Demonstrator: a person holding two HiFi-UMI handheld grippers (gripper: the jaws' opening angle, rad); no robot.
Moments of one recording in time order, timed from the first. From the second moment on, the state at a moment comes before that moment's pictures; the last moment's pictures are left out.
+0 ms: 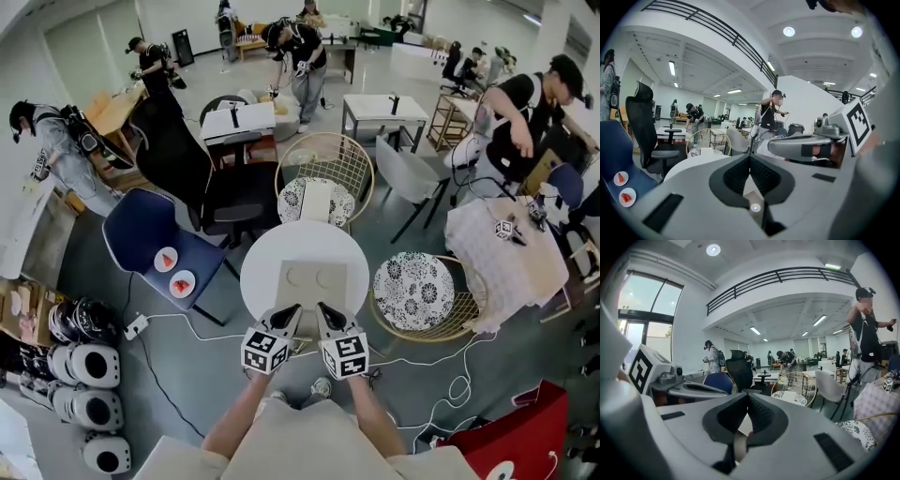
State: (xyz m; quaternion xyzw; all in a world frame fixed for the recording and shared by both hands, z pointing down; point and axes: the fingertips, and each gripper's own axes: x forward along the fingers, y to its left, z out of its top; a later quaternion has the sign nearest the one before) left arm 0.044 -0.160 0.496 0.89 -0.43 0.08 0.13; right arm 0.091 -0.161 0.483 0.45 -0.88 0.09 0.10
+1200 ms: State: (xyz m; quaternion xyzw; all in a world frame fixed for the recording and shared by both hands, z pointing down) left arm -0.043 0.037 0.506 0.91 -0.38 0.07 0.14; right arm 0.030 0.044 0.501 0.53 -0.83 0.12 0.11
